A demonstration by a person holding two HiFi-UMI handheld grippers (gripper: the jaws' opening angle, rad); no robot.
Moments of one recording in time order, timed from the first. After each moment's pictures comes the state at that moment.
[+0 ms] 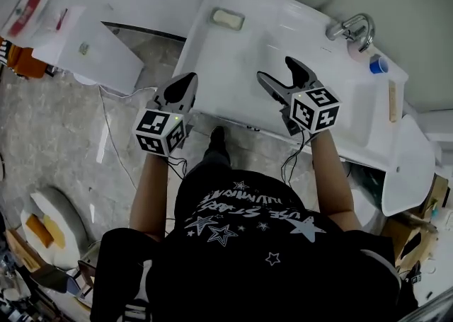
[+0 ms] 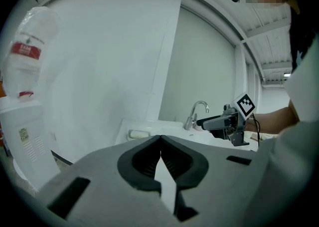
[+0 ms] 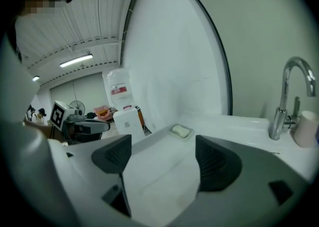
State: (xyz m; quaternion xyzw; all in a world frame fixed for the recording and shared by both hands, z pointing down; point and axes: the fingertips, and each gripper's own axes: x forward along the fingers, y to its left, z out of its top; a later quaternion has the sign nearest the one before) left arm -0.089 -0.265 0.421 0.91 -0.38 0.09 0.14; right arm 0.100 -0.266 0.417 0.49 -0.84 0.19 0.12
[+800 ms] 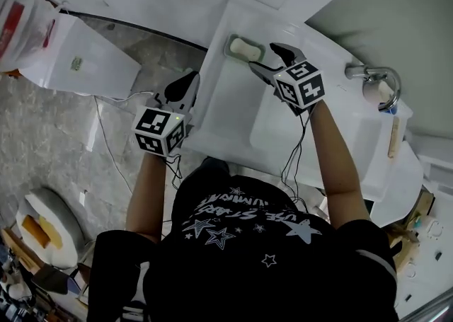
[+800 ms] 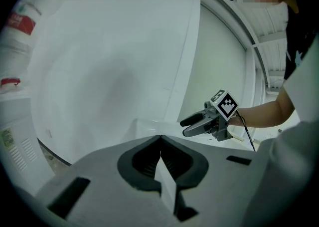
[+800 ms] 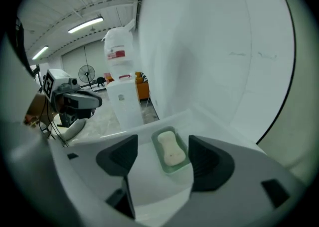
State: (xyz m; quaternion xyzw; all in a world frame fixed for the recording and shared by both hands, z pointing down) left arm -0.113 -0.419 0.453 0.91 -0.37 0.09 0.18; right arm 0.046 -0.464 0.481 0.39 -0.85 0.16 0.31
